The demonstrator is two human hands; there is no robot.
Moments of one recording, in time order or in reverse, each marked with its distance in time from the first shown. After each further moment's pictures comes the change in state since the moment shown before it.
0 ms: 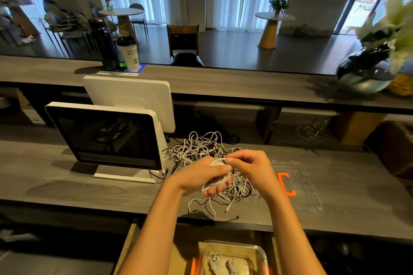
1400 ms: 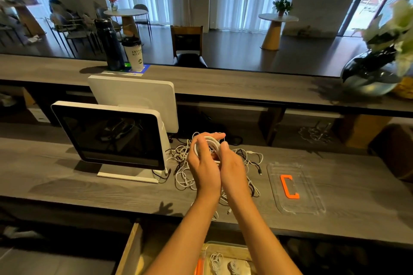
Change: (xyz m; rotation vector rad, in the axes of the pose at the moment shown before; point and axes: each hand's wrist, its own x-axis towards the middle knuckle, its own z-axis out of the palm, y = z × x) left_hand 0.029 0.010 0.054 -0.413 1.174 0.694; right_hand -0.006 -0.023 0.076 -0.036 0.211 0.020
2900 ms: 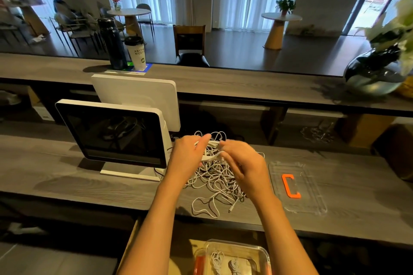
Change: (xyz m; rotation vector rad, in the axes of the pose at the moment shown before) left_hand 0.057 0.017 -0.050 0.889 -0.450 0.044; right_hand 0.015 0.024 -0.049 -0.540 -0.015 -0.766
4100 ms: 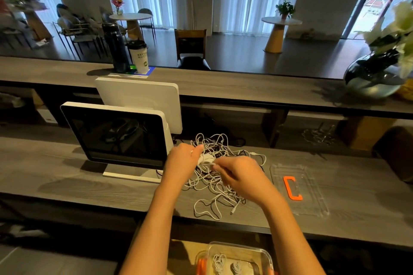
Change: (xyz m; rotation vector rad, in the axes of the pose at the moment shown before) left_hand -0.003 -0.007 -0.012 0.258 -0.086 -0.182; right_hand 0.014 -0.028 -0.016 -0.096 -0.589 0.137
